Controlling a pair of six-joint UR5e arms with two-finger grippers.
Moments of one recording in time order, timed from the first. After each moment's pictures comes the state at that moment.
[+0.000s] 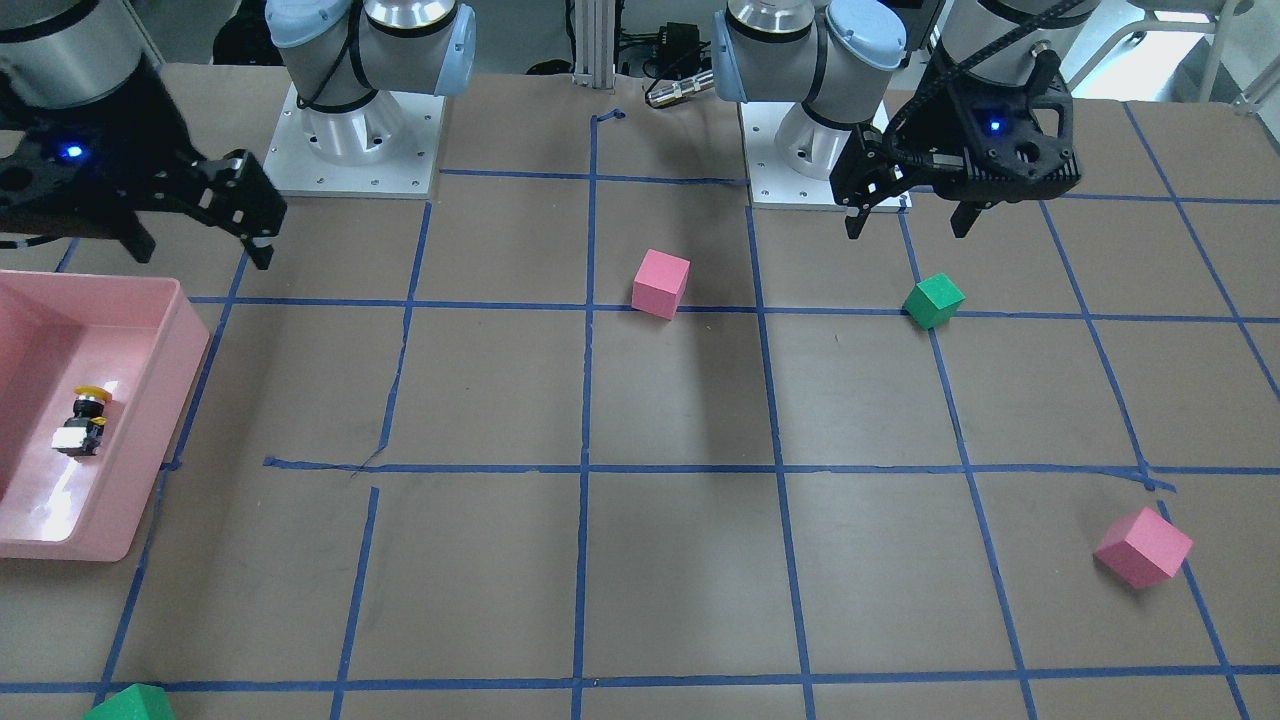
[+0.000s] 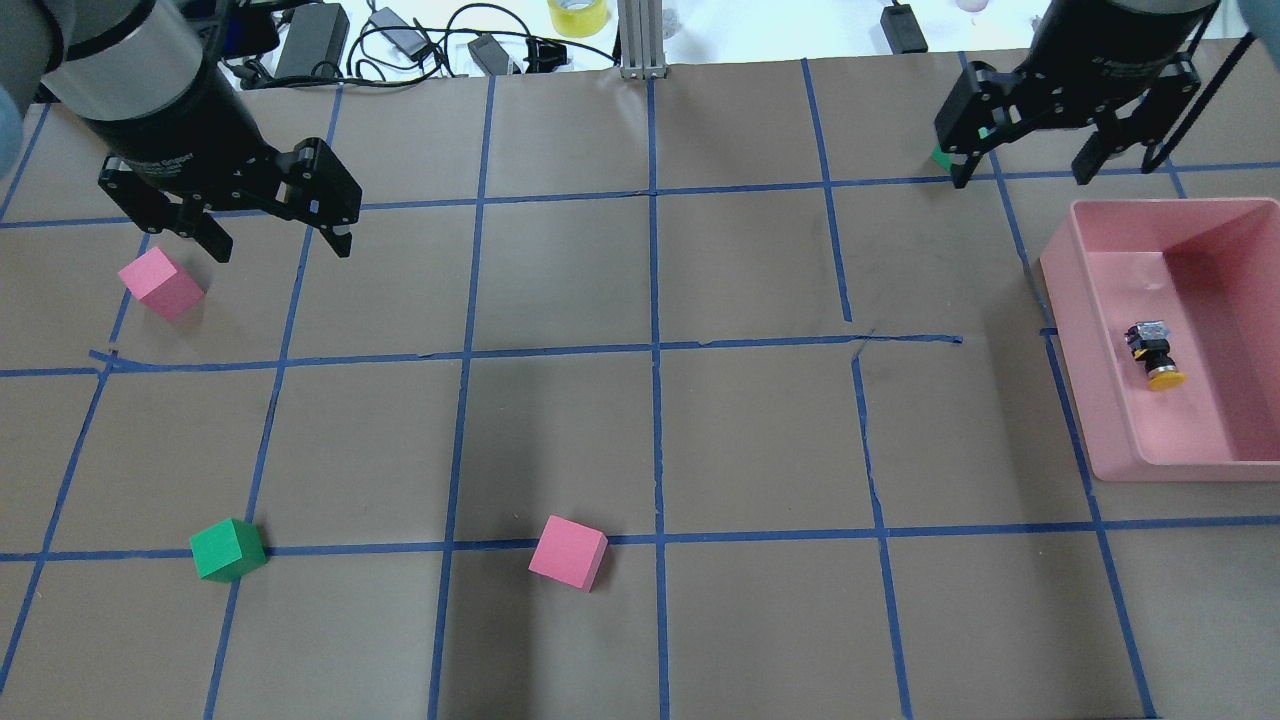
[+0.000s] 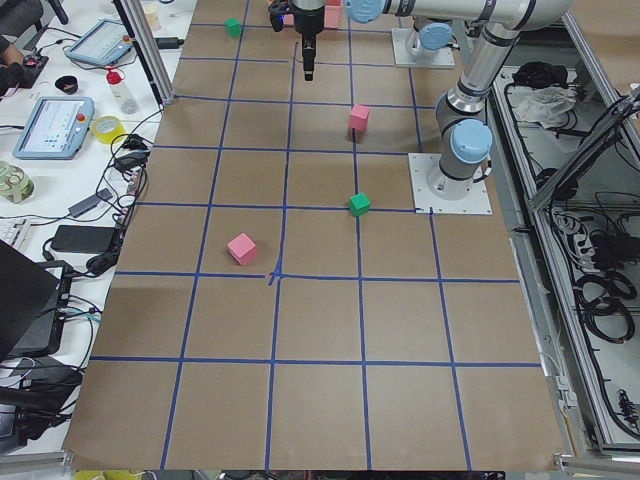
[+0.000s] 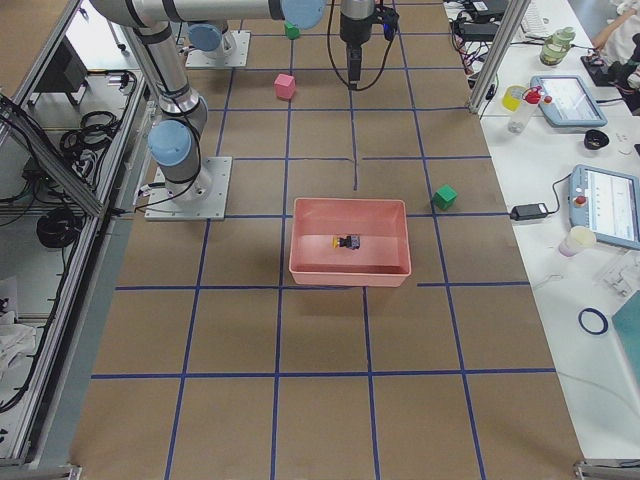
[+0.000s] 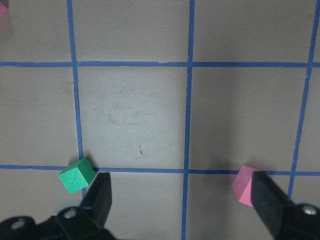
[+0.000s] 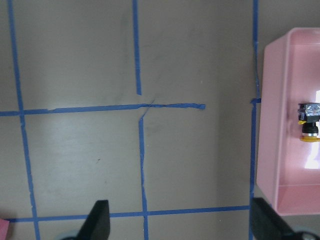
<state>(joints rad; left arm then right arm) -1.53 -1.52 -1.55 -1.64 1.61 0.01 1.43 -1.54 1.48 -1.52 -1.58 -0.08</state>
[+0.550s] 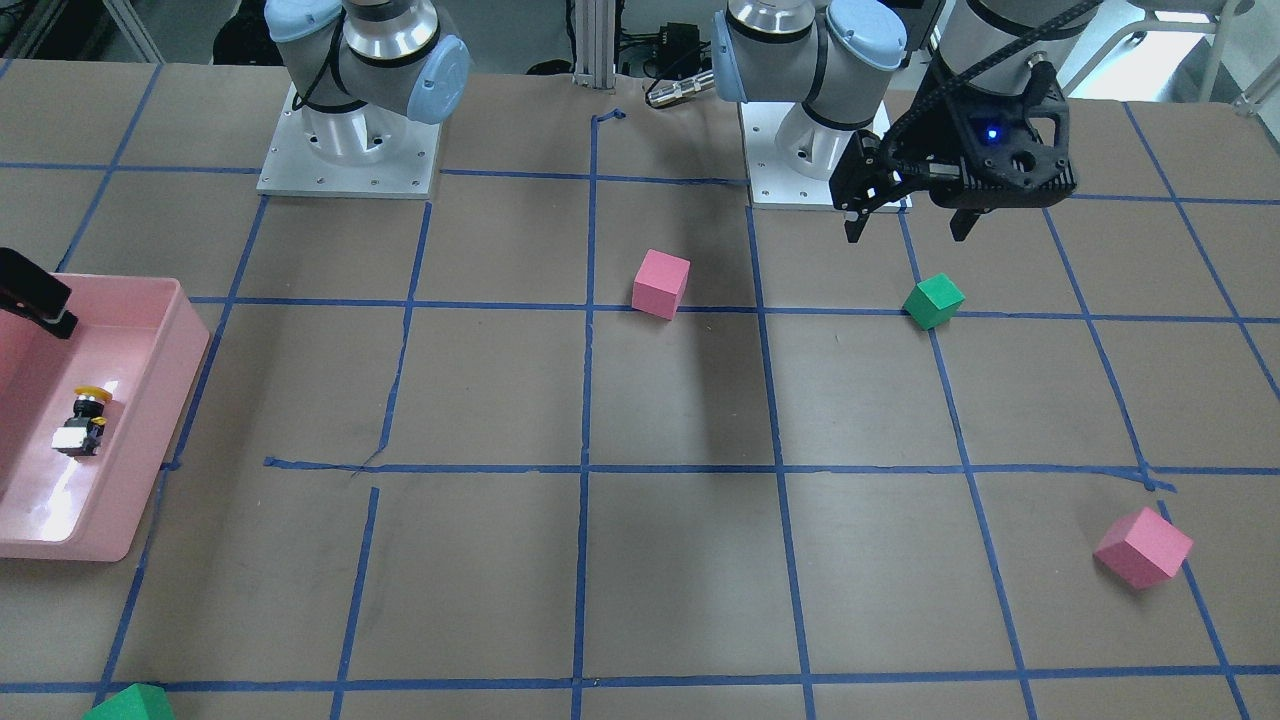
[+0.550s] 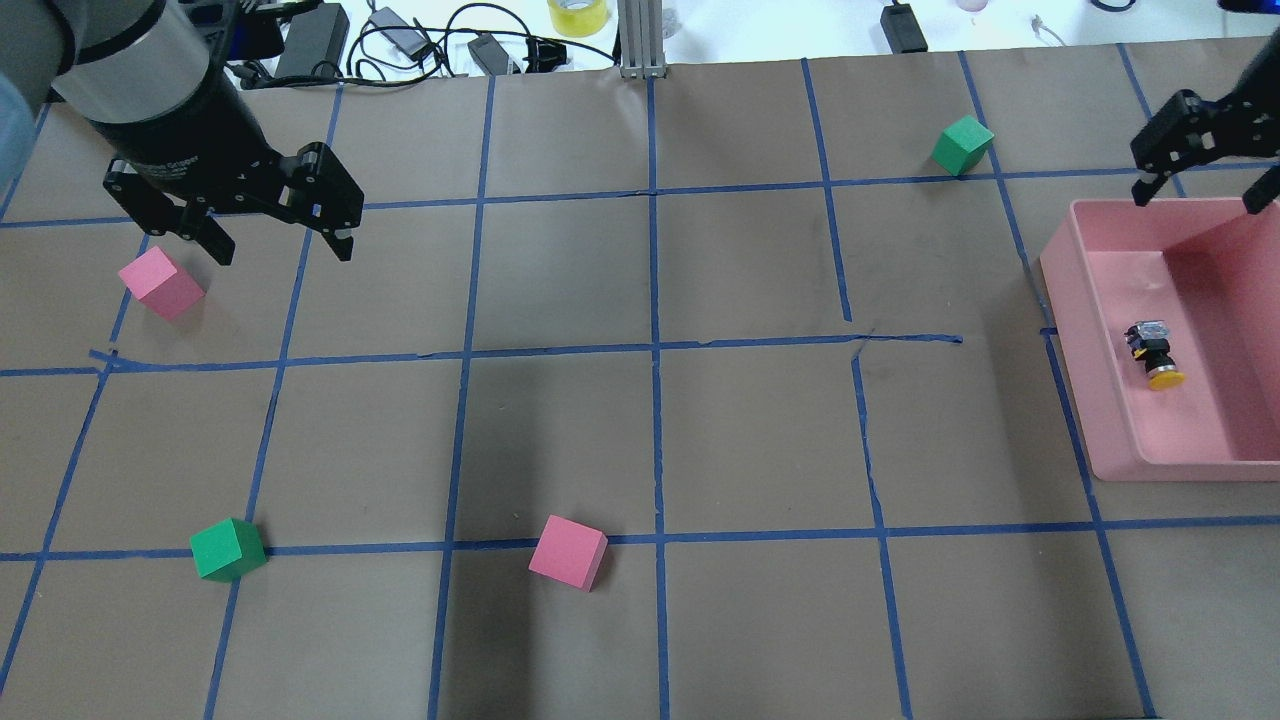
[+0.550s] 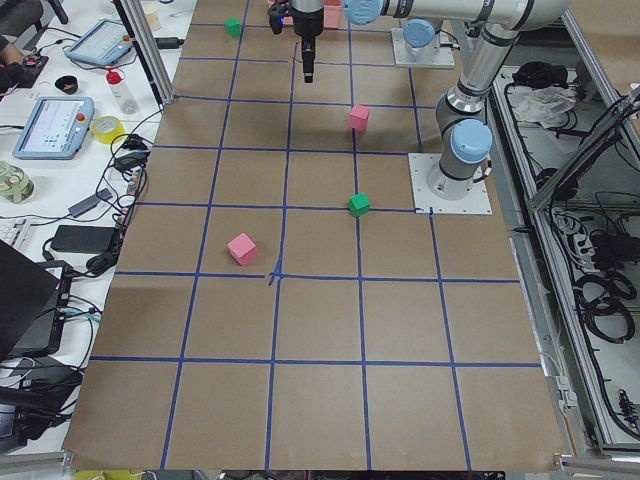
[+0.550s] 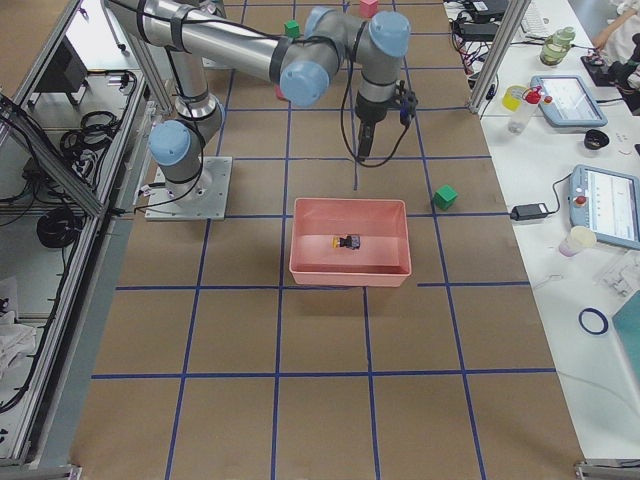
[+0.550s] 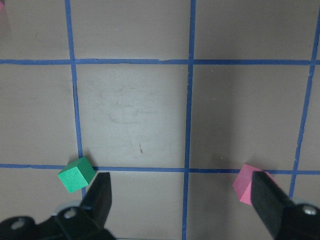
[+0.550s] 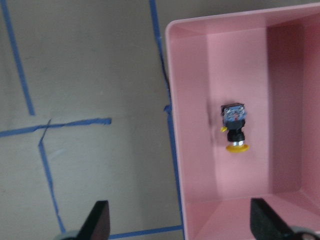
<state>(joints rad) -1.53 -1.53 -1.56 -1.64 1.62 0.02 1.08 -1.42 1.57 -1.67 -1.58 -0.32</state>
